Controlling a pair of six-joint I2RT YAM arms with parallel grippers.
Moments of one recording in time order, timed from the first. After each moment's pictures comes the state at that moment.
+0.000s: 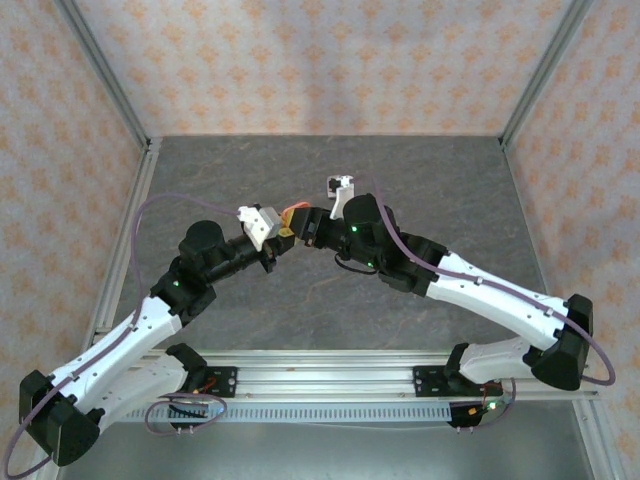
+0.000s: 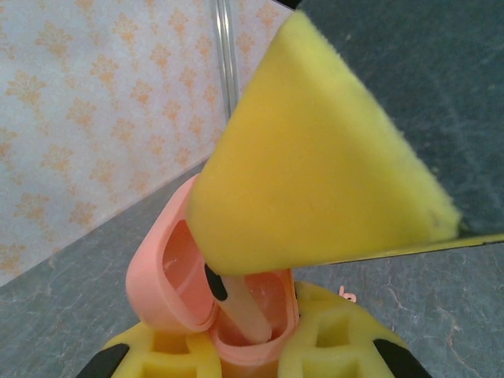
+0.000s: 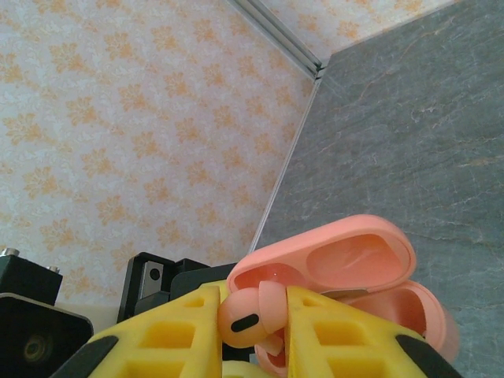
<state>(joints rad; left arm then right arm) -0.56 0.88 0.69 0.11 0.33 0.11 1.01 1.28 1.21 -0.20 0.07 0.89</state>
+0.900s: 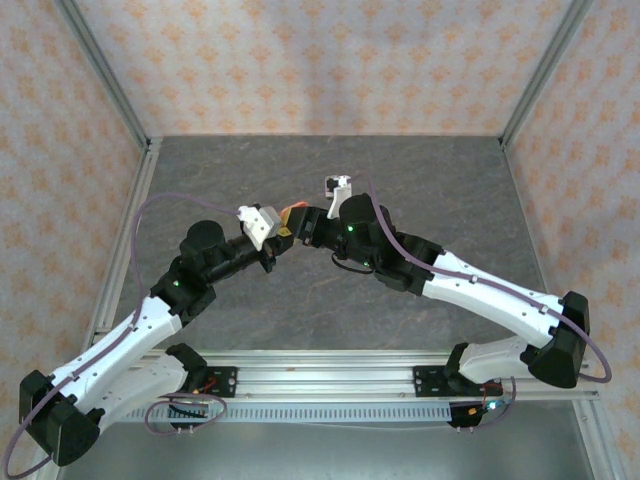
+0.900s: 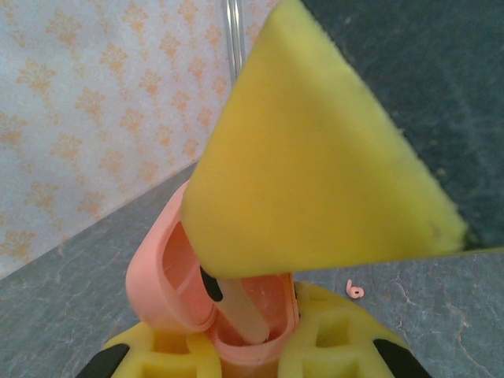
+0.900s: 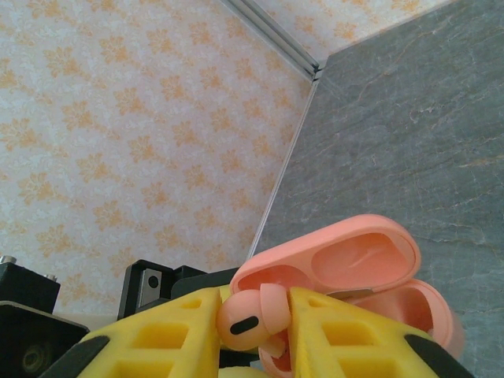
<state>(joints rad) -0.56 0.88 0.69 0.09 0.31 0.11 1.01 1.29 1.22 -0.18 0.08 0.90</state>
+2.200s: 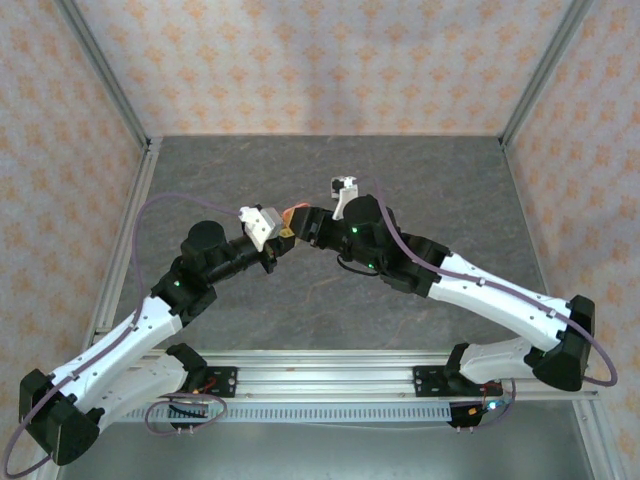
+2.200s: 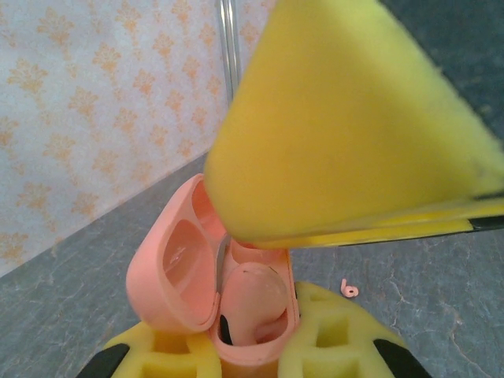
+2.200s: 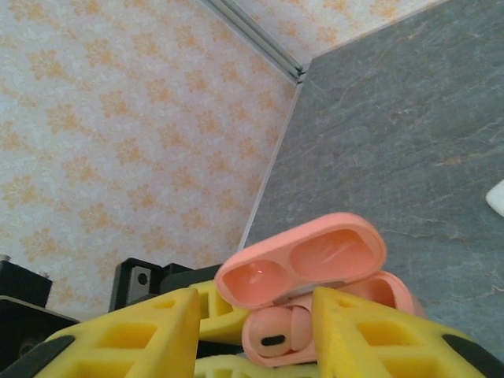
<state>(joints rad) -0.56 0.88 0.69 0.09 0.31 0.11 1.02 1.26 1.22 -0.26 0.12 0.90</state>
